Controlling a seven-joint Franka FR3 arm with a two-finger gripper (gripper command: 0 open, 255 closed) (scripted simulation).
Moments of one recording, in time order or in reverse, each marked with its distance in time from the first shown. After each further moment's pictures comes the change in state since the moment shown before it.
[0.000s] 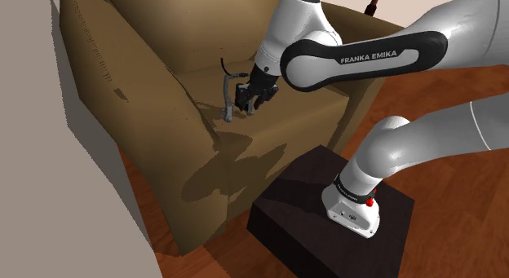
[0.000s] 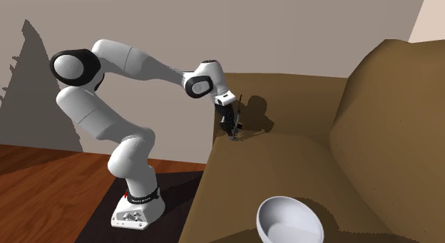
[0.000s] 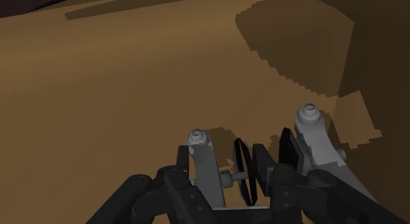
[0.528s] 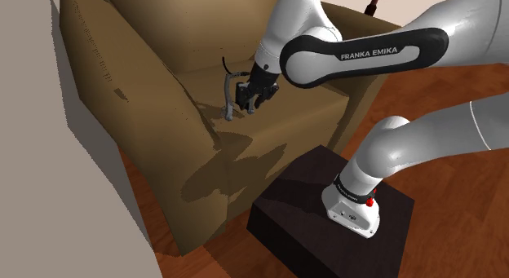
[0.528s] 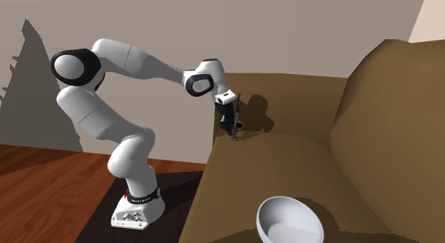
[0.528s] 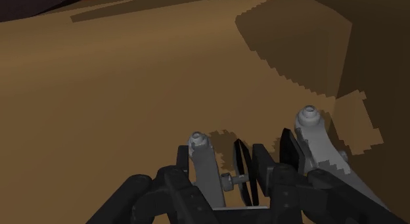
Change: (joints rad) arm -0.005 0.004 -0.003 0.021 -0.006 -0.034 0.001
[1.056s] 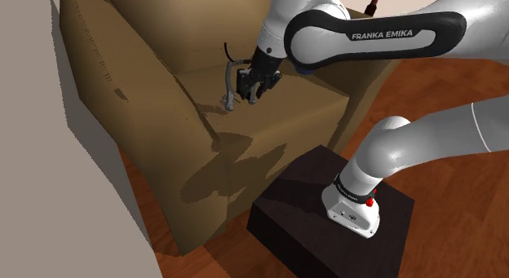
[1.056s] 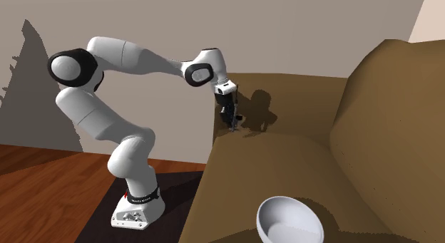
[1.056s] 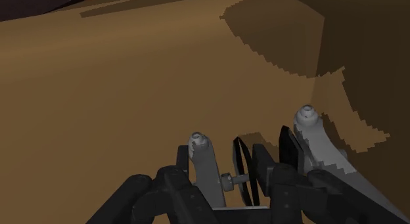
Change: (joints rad) arm -0.006 -0.022 -0.022 0.090 -0.015 -0.114 -0.001
